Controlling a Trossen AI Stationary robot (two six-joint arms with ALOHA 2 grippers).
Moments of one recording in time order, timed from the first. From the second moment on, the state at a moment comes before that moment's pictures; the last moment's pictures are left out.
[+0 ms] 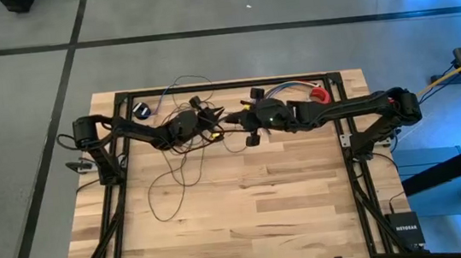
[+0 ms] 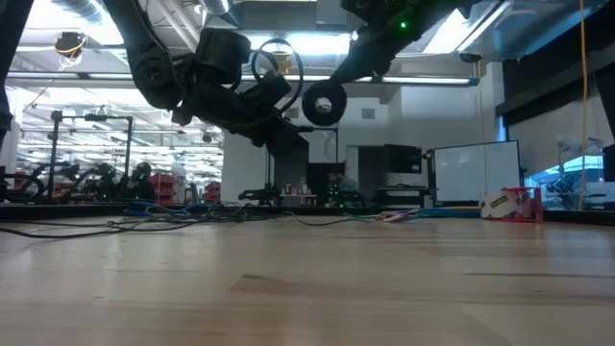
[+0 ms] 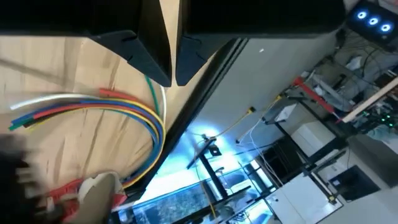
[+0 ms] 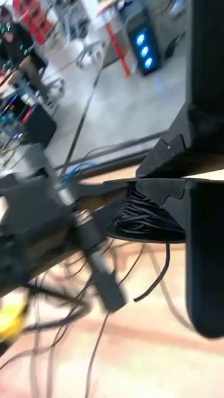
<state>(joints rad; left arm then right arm) 0.29 1.73 0.69 0.84 -0.40 0.41 -0.10 1.49 1.09 -0.09 0.38 -0.43</state>
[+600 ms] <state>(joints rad) 0.29 1.70 0.69 0.74 -0.07 0.13 -0.11 1.49 1.09 -0.10 0.43 -0.42</state>
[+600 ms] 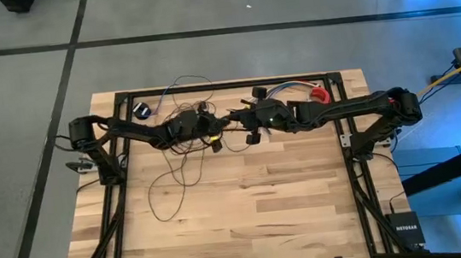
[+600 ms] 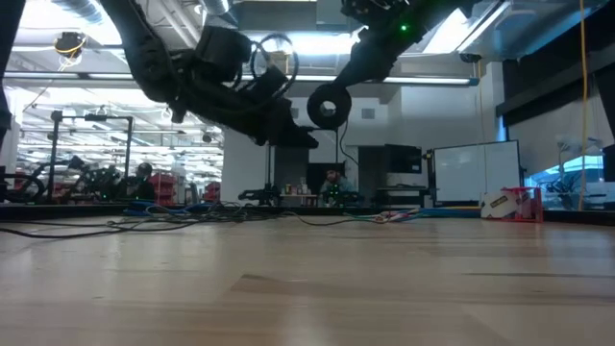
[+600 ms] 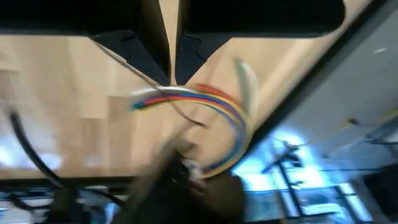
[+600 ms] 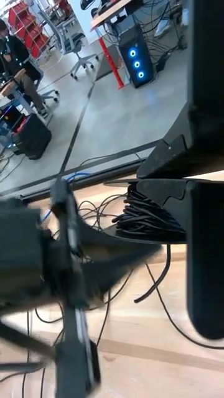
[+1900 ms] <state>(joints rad) 0.34 2.15 0.88 1.47 -0.02 0.05 -0.11 1.49 1.09 0.02 0.42 -0.43</state>
